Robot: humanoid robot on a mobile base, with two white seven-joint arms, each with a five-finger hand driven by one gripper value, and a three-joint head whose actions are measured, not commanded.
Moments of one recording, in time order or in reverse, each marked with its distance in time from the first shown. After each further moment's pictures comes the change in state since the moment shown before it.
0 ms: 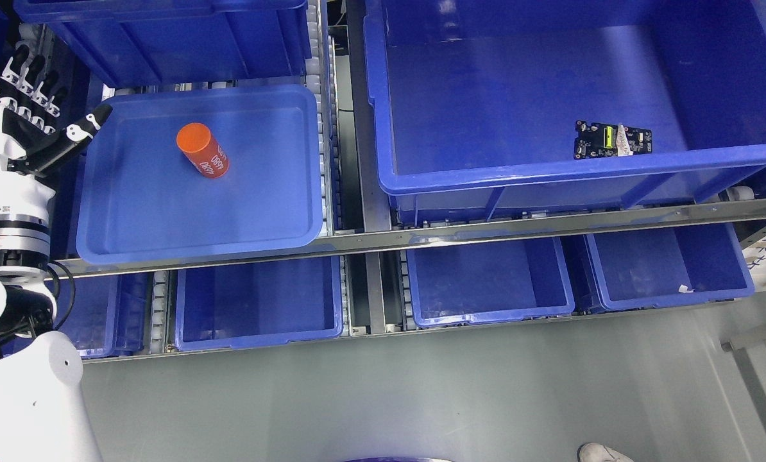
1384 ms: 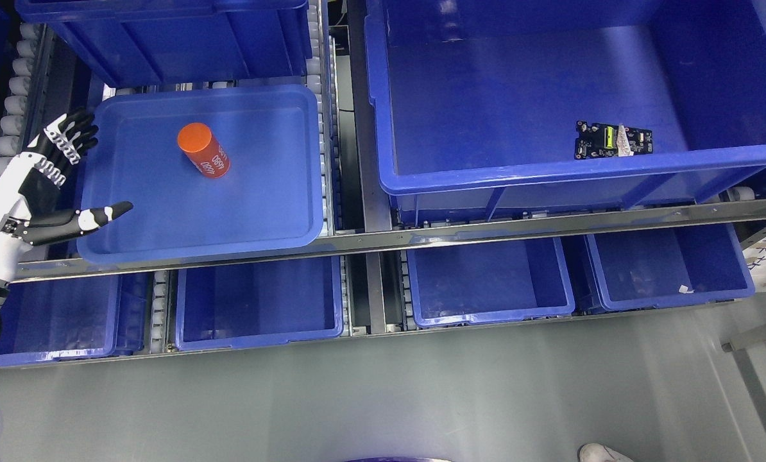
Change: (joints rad) left arm 0.164 0.229 0.028 0.103 -0.001 -0.332 -0.487; right arm 0.000 0.000 0.000 0.000 0.000 -0.001 0.000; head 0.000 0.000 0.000
